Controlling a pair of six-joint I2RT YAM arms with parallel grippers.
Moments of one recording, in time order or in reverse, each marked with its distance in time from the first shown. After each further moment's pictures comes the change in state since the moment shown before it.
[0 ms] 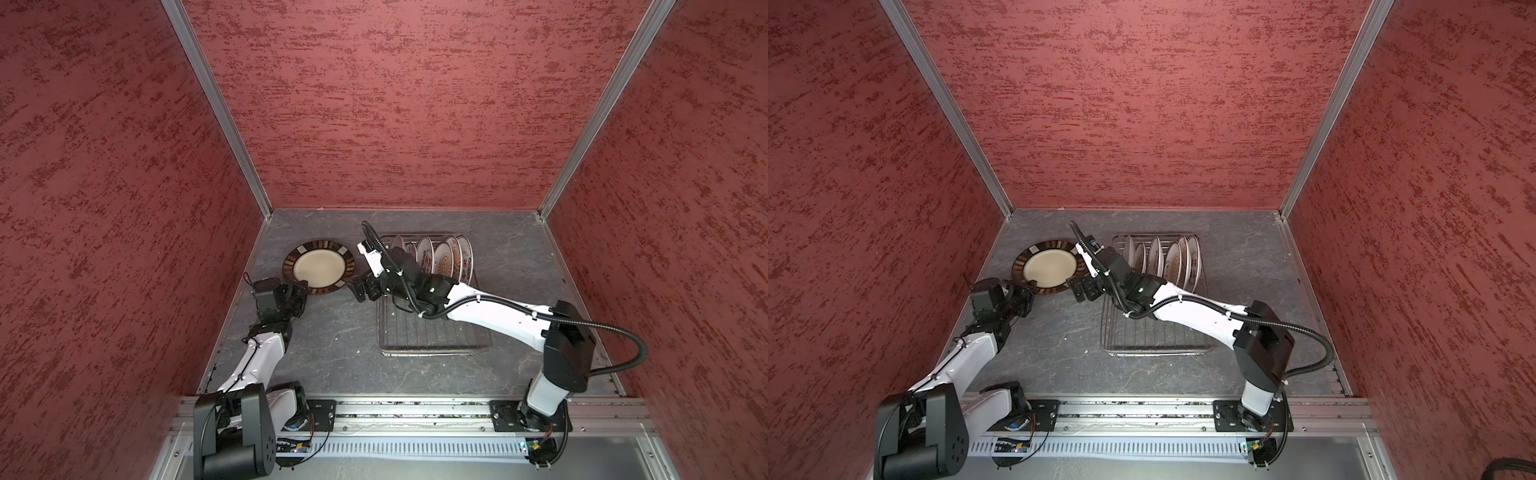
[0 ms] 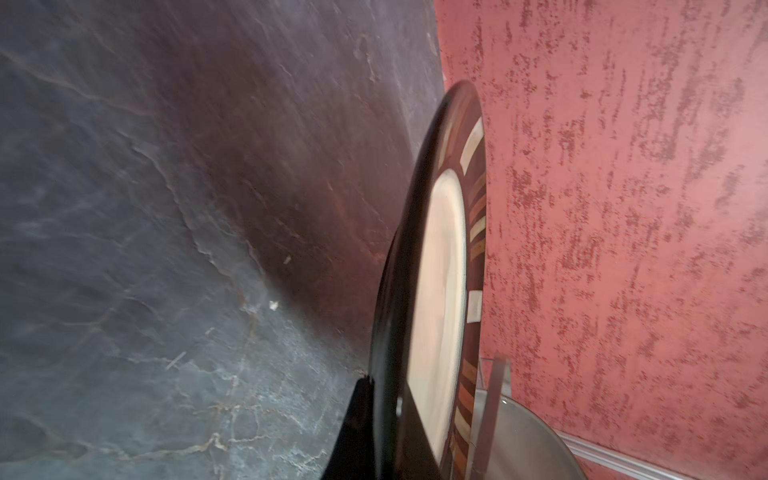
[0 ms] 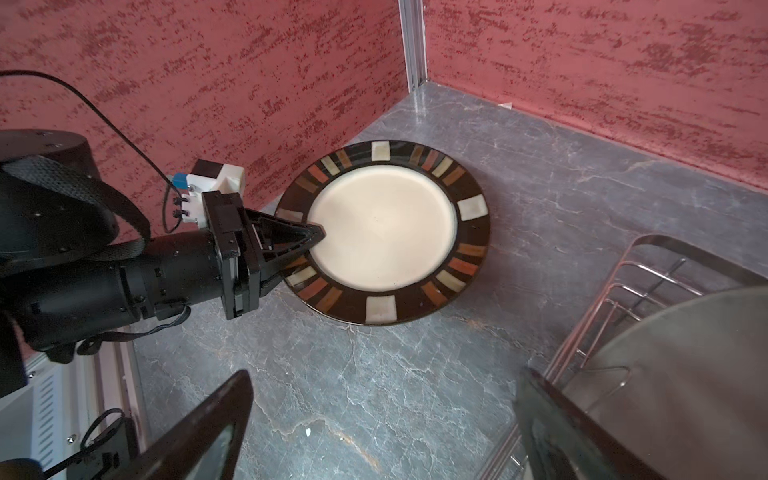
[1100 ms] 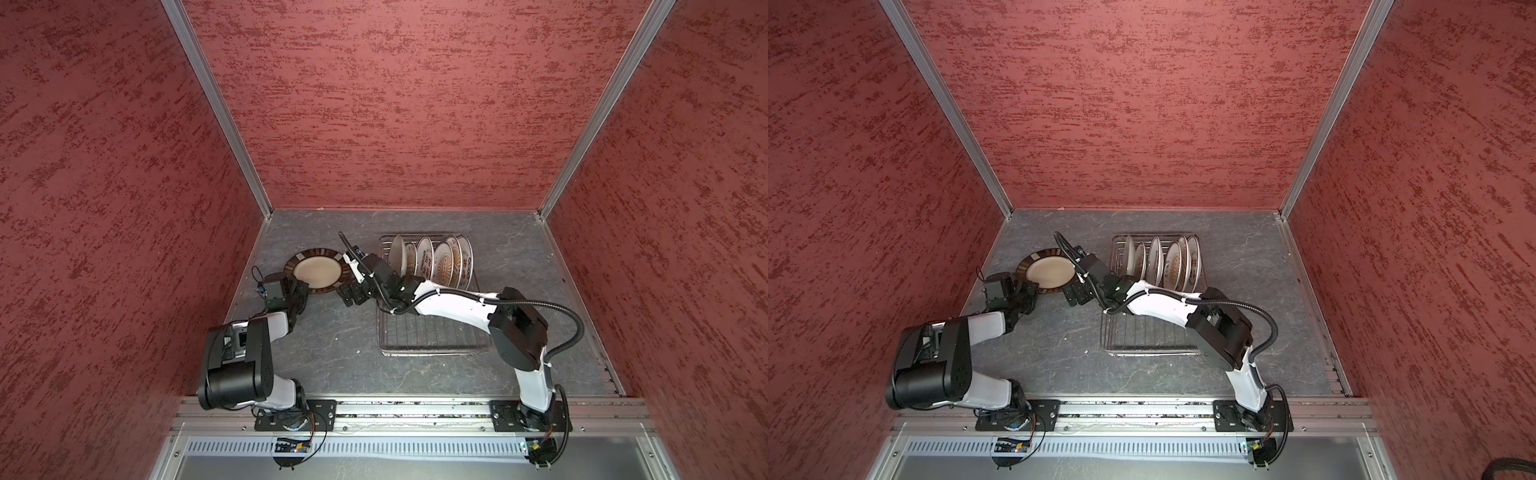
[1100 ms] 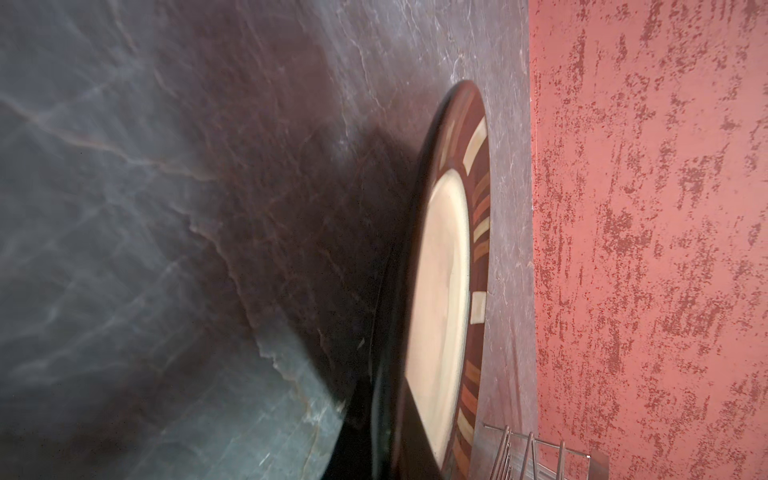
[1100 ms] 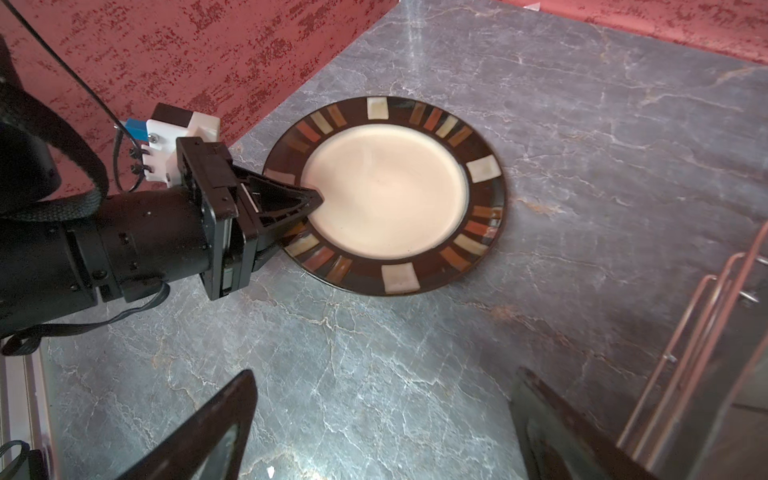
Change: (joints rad) left arm 0.000 0.394 0.069 0.217 -0.061 0.017; right arm 0.005 0.267 0.149 -0.005 -0.023 0.034
